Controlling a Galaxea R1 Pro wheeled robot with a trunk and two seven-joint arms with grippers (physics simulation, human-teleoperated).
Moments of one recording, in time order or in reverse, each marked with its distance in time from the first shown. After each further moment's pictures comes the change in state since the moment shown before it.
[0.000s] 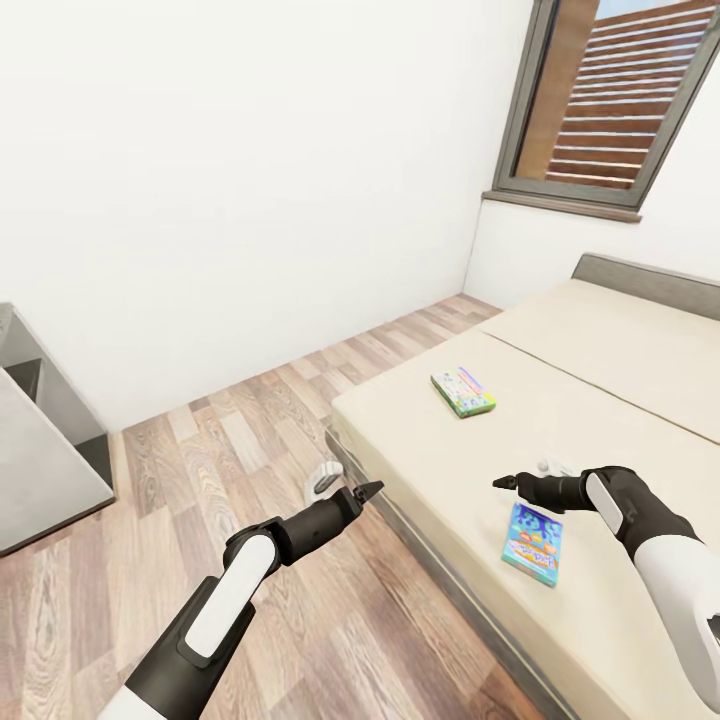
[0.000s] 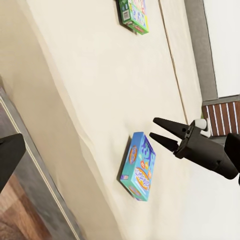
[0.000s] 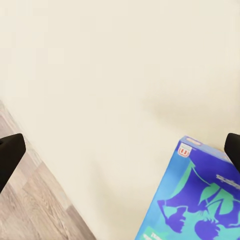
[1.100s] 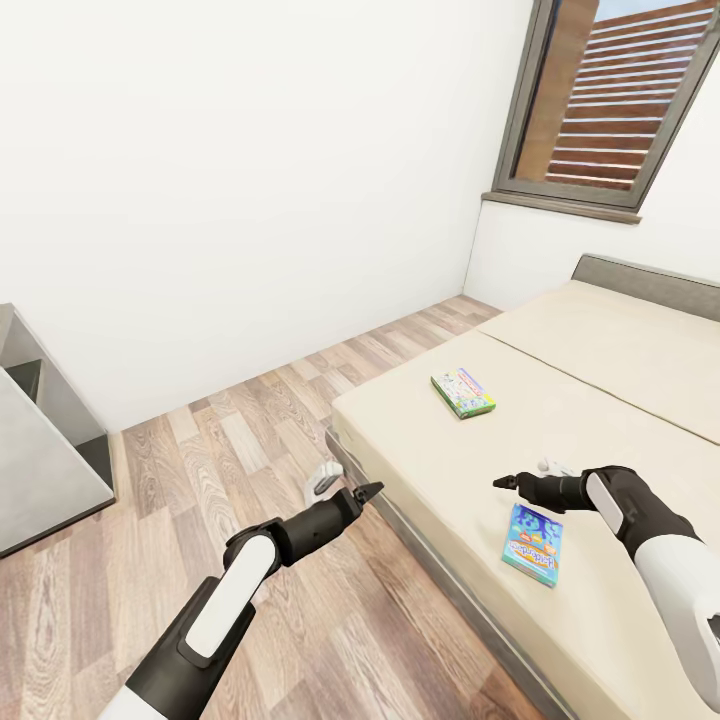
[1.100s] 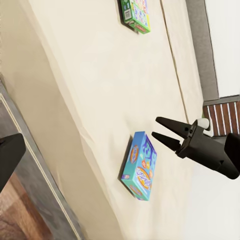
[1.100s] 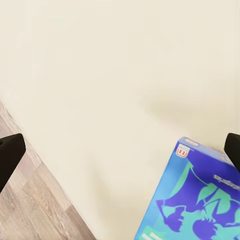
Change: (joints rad) left arm 0.000 0.000 0.000 0.008 0.000 0.000 -0.001; right arm -0.001 -0.001 0.000 0.001 0.000 0.000 -0.002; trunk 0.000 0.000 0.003
